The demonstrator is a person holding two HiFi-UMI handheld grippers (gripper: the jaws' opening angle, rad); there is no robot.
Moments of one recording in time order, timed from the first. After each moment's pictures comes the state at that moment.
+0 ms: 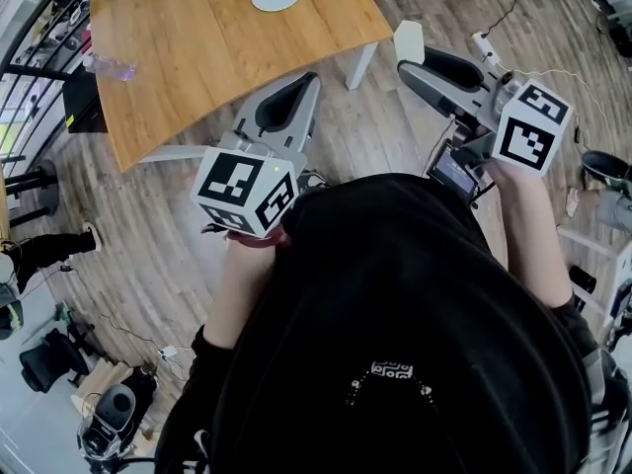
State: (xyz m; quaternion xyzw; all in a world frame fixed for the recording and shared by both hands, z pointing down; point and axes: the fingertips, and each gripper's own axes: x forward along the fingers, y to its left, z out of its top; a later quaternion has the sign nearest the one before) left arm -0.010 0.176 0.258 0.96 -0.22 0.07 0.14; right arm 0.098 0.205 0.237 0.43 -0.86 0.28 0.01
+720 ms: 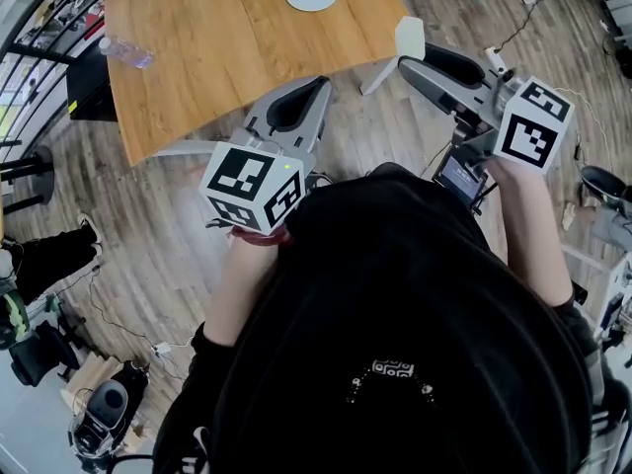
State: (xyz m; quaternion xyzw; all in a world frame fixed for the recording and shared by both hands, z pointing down) left arm -0.063 0.127 0.277 0.96 -0.22 0.07 0.16; right arm 0.033 0.137 0.238 0.41 -0.86 0.29 0.02
